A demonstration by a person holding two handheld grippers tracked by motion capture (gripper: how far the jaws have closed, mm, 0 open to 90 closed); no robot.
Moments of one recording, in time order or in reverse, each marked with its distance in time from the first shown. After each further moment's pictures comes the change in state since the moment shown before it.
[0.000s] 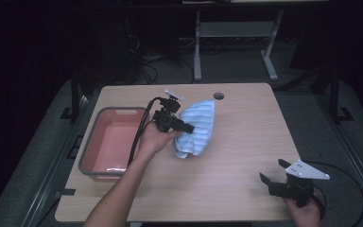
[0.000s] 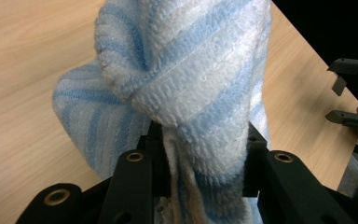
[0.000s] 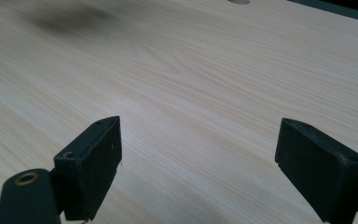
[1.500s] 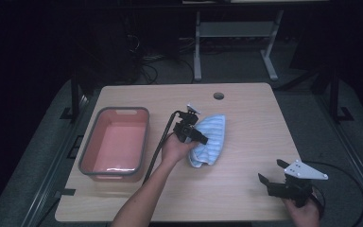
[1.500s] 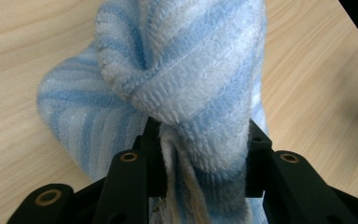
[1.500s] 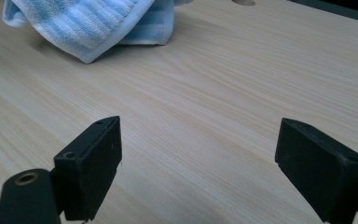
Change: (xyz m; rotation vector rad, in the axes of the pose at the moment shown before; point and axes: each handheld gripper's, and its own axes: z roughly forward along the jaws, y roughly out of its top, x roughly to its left) left arm -0.005 -0.007 0.083 0.066 0.031 -0.078; right arm 0.003 0.001 0.001 0.000 0.014 -0.008
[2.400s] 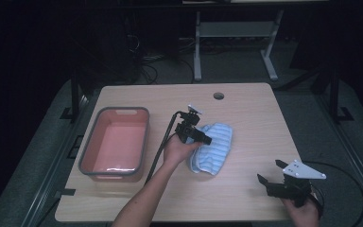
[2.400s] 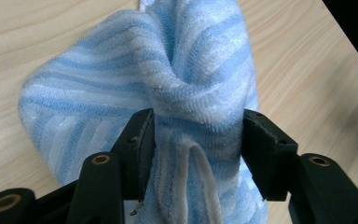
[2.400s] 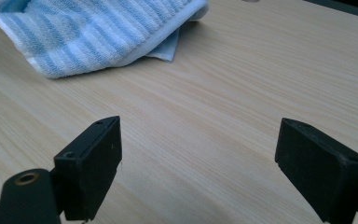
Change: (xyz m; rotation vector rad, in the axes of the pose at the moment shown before) left arm -0.005 -0.001 0.000 -0.030 -0.011 -0.008; right arm 0.001 -0.001 0.003 0.012 0.008 -0.007
